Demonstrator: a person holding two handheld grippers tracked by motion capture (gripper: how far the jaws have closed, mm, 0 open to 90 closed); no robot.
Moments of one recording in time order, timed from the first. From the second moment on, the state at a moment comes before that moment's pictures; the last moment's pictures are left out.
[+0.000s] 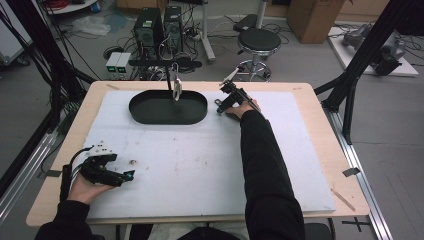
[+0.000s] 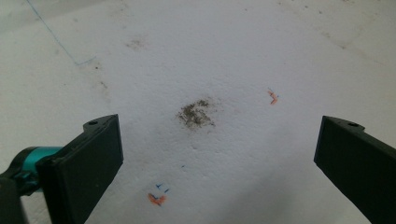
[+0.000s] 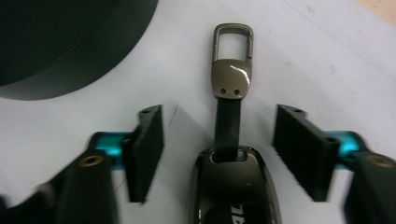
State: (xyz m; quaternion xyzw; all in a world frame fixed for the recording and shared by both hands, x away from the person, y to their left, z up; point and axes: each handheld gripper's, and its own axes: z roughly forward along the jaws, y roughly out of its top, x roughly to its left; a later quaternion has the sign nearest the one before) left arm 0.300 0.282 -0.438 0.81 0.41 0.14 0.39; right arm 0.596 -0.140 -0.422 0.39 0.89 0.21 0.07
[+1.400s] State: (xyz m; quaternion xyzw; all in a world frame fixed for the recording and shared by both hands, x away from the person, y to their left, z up) left arm 0.298 0.282 -0.436 0.81 0.40 0.14 0.40; right arm 0.574 -0.182 -0.363 0.43 0.84 0.33 0.05
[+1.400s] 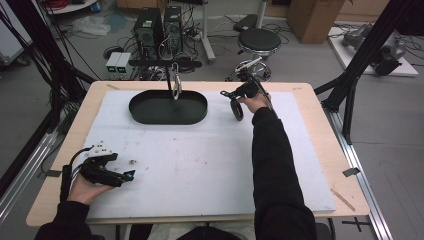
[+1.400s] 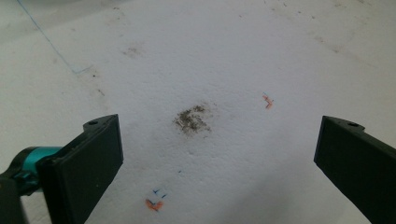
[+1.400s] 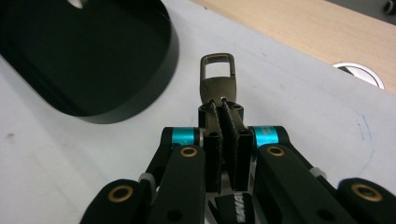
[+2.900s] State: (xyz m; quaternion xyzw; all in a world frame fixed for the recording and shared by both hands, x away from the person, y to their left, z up) left arm 0.297 0.280 -0.437 0.81 0.40 0.14 0.41; right arm 0.532 -0.185 -0.288 0.40 0.76 0.51 -0.02
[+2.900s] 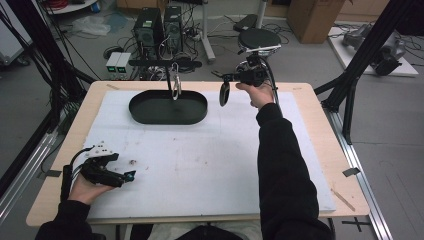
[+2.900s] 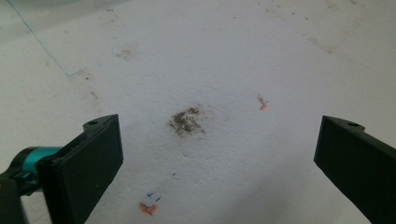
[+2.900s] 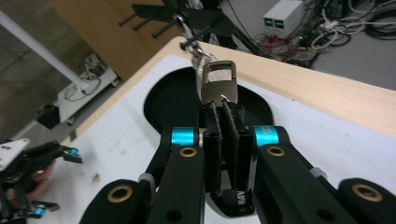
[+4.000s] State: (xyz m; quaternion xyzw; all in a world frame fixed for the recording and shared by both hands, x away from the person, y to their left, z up) left arm 0.296 0.280 -0.436 0.81 0.40 0.13 0.42; right arm 0.548 -0.119 -0.296 0.37 0.78 0.50 -0.01
